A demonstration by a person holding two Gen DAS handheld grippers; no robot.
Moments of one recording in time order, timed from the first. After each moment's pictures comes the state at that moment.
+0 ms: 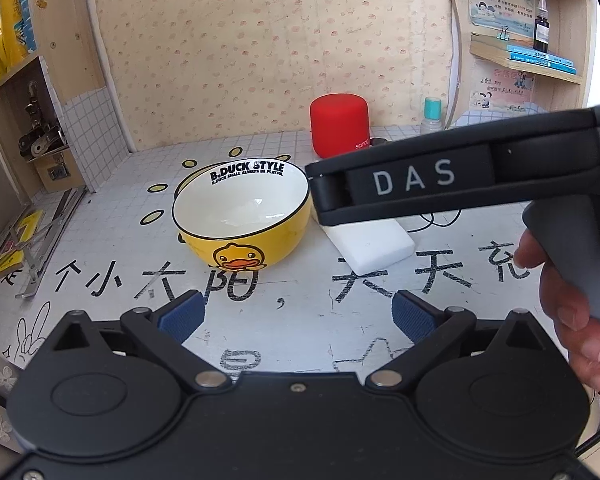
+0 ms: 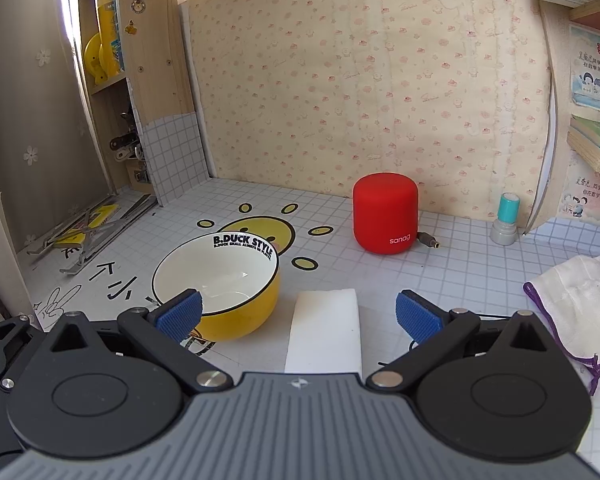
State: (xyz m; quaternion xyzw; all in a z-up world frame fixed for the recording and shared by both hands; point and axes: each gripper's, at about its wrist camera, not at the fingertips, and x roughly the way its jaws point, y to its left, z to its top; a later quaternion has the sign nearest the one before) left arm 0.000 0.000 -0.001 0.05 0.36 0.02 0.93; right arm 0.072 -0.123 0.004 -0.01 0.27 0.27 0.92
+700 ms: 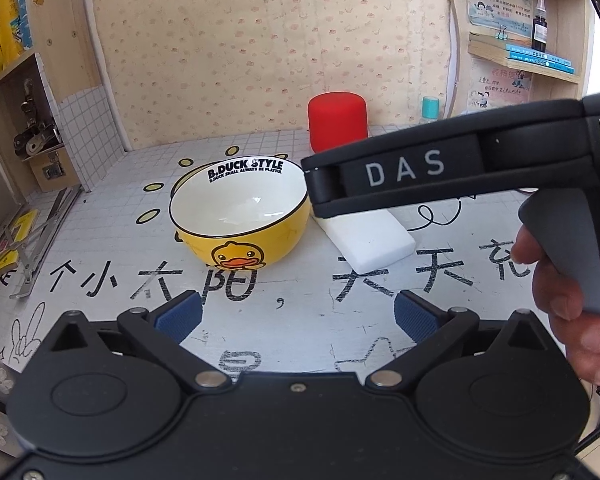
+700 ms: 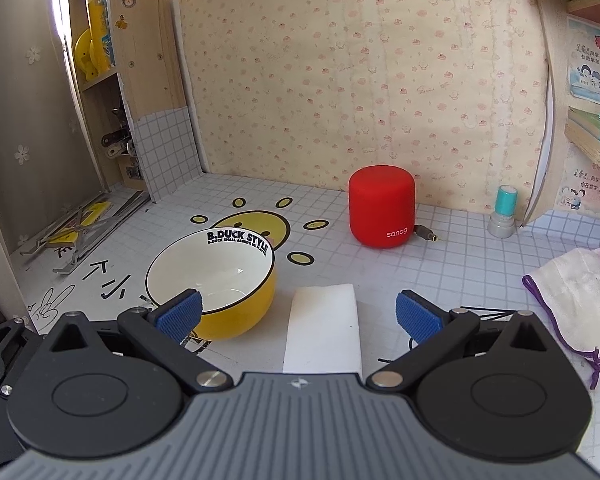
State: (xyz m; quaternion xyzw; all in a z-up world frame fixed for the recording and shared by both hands) left arm 0.002 0.006 -0.008 0.04 0.36 0.00 0.93; right arm 0.075 -0.121 -0.002 -0.01 0.28 0.26 0.92
